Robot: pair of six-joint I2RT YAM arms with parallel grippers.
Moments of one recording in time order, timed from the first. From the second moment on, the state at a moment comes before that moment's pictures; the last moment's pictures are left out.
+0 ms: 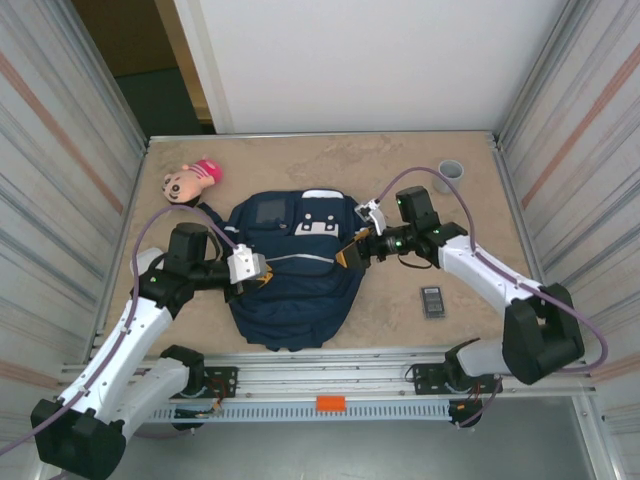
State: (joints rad) left arm -0.32 0.84 0.70 -0.61 0.75 0.85; right arm 0.43 1.37 0.88 -0.32 -0.88 0.05
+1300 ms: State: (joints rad) left arm -0.31 0.85 0.70 -0.60 0.77 0.85; right arm 0.47 1.48 0.98 -0.48 -0.96 -0.09
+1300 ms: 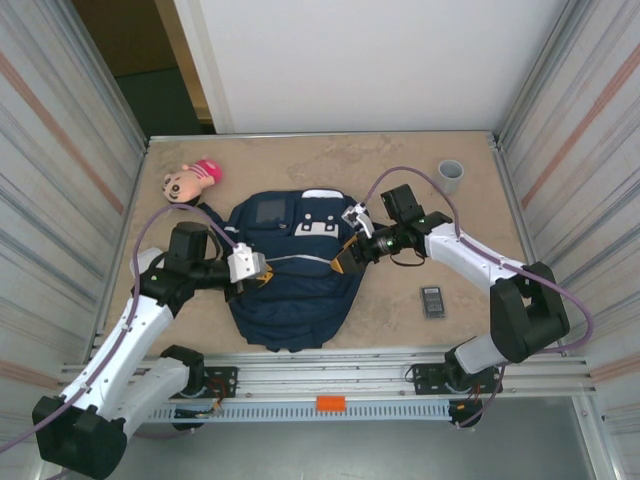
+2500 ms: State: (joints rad) left arm -0.31 0.85 0.69 -0.58 0.76 0.84; right arm 0.49 1.36 0.94 -0.55 -0.92 -0.06
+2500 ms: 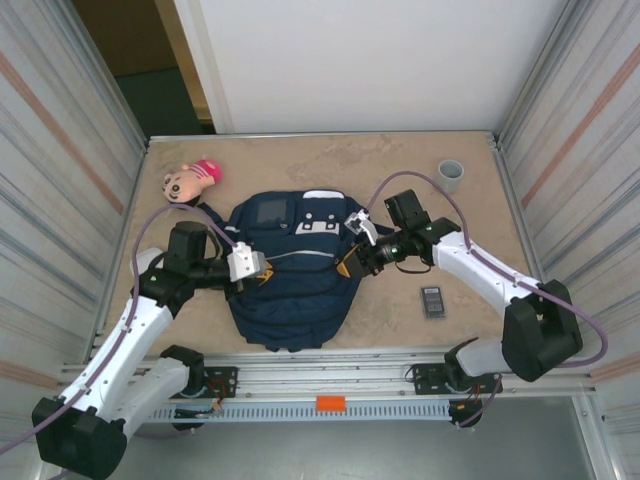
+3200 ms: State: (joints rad) left arm -0.31 0.85 0.69 -0.58 0.76 0.84; right arm 0.49 1.34 0.88 -0.42 -0.93 0.00
